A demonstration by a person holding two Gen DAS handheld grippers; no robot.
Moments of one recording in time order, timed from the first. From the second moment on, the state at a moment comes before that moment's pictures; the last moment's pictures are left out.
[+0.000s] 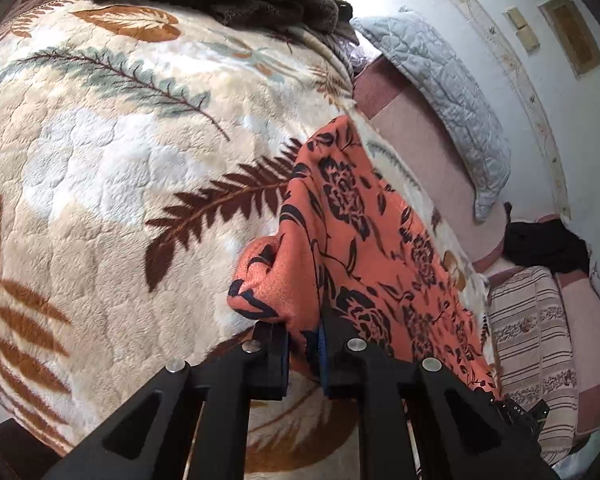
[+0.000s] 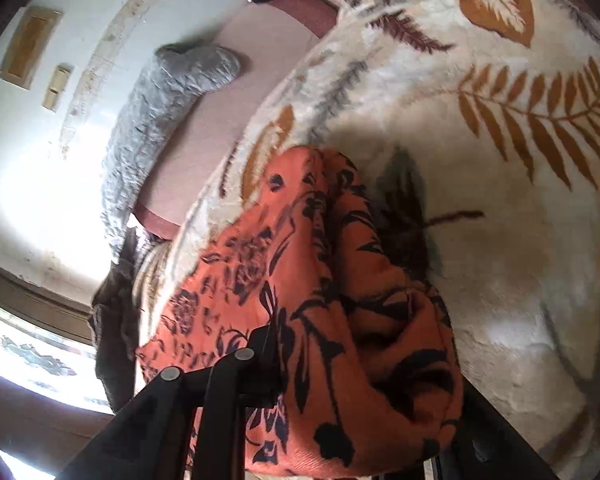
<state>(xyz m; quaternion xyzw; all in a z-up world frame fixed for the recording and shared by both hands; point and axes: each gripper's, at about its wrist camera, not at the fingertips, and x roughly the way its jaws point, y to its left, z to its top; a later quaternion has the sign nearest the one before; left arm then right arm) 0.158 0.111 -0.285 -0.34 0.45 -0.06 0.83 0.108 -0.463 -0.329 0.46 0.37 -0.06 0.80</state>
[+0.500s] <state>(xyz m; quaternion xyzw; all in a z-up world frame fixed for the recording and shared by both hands) 0.152 0.121 -0.211 -0.20 0.33 -0.03 0.92 0.039 -0.497 -0.267 0.44 0.24 -0.13 0.86</state>
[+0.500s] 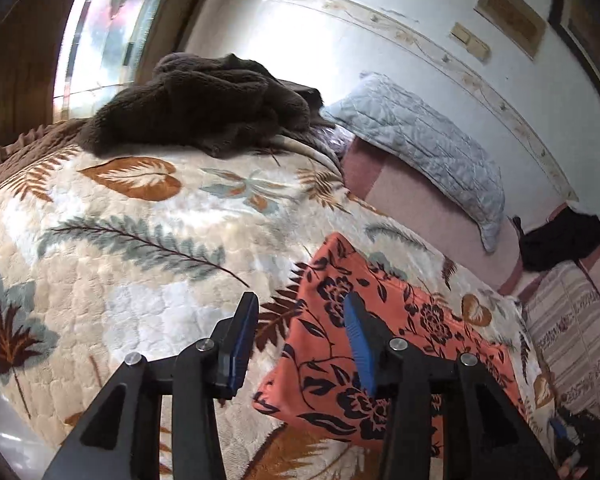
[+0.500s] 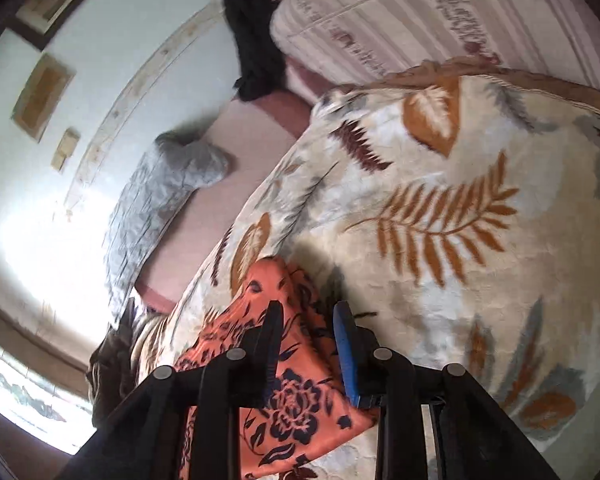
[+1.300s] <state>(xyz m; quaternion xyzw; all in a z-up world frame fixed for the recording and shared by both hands) 0.185 -0.001 -0.293 0.05 0.49 -0.09 0.87 0.031 -0.466 -0.317 0.55 0.31 0.01 0.77</state>
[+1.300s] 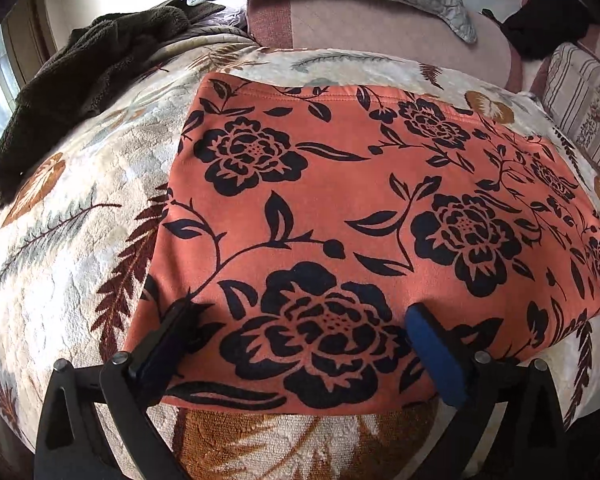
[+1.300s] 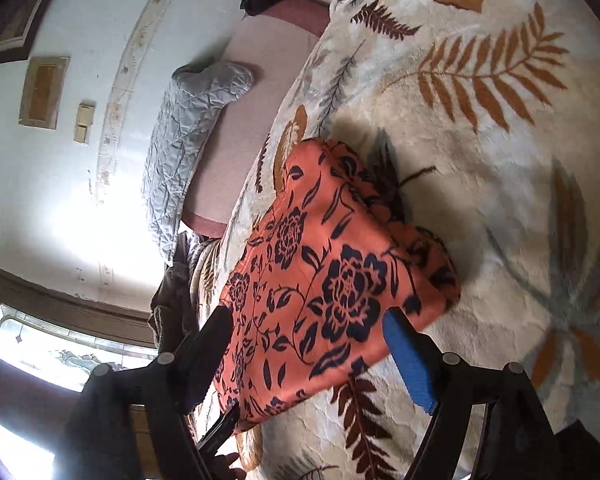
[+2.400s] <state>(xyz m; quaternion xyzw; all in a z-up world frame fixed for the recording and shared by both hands) 0.200 0.167 -0.256 -0.12 0.45 0.10 0.88 0.146 -0.285 -0.183 0.29 0.29 0.04 0.91</state>
